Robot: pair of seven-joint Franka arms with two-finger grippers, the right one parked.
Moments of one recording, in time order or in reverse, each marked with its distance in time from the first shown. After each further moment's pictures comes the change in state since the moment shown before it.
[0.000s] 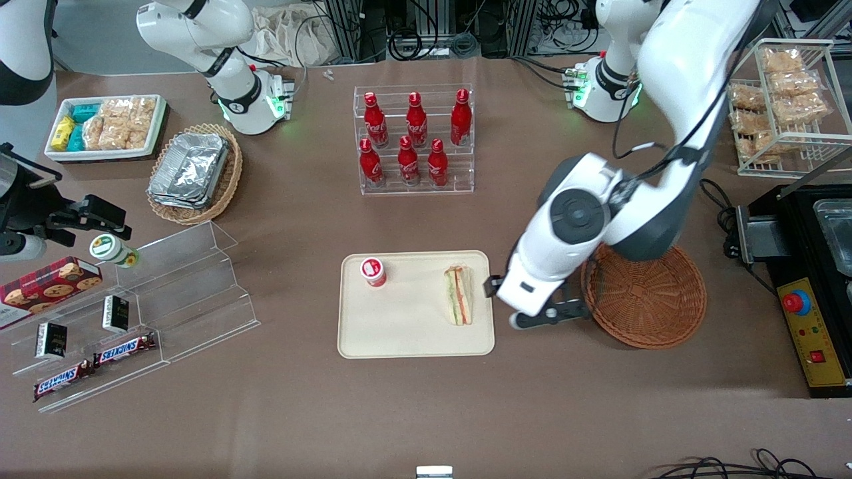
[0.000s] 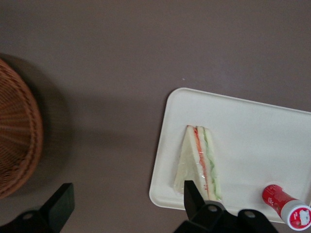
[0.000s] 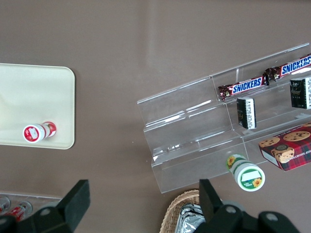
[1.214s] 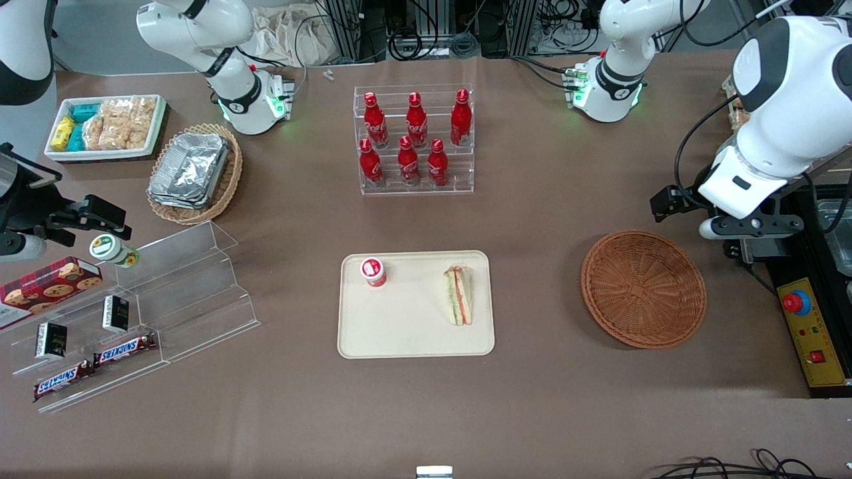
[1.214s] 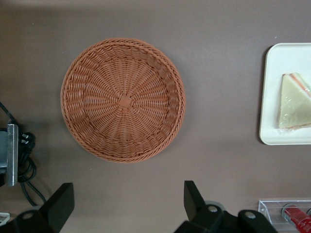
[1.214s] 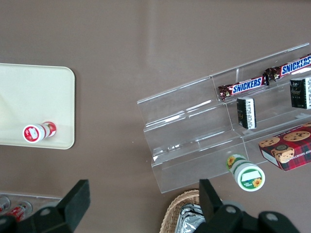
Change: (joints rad) arm 0.462 -0.608 0.013 -0.533 -0.292 -0.037 0.684
